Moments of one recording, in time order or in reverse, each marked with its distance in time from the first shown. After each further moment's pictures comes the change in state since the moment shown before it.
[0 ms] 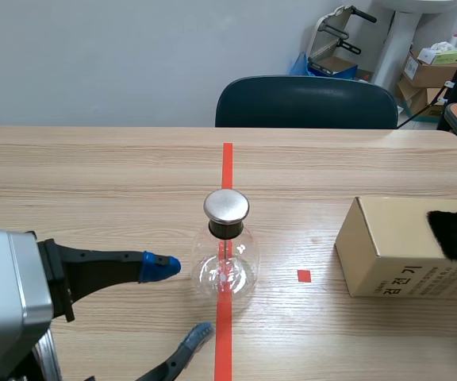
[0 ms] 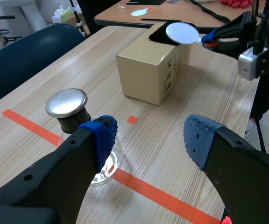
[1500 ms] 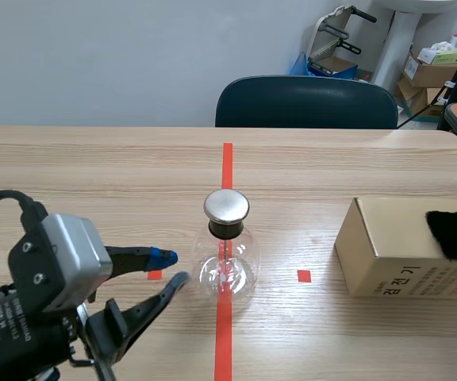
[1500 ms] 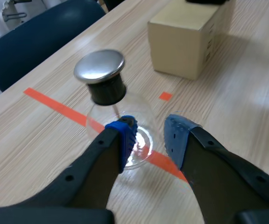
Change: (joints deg) left arm -11.0 8.2 0.0 -15.5 -0.3 -3.8 1.4; right arm -2.6 0.3 -1.7 24.4 6.2 14.0 -1.7
